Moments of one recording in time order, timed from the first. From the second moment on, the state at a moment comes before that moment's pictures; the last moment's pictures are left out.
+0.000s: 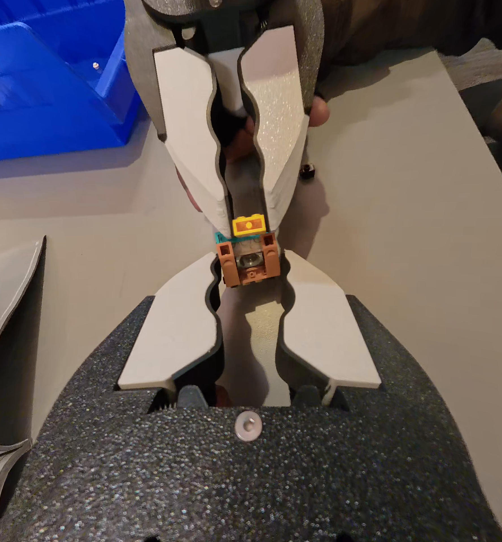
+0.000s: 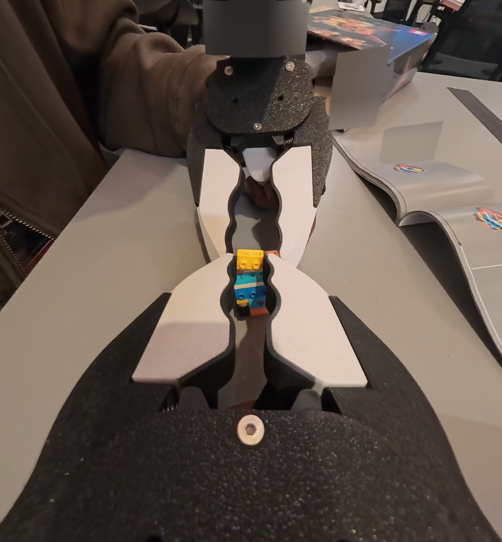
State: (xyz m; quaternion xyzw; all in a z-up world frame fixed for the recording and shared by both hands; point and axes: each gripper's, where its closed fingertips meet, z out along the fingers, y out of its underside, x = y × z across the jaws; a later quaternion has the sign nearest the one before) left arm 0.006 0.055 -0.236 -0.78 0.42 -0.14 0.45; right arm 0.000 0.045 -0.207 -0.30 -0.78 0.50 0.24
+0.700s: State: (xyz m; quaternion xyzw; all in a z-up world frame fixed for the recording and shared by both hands) left arm 0.012 0.053 -0.224 -0.76 0.41 -0.19 0.48; right arm 0.004 0.047 -0.197 -0.30 -0.76 0.53 0.24
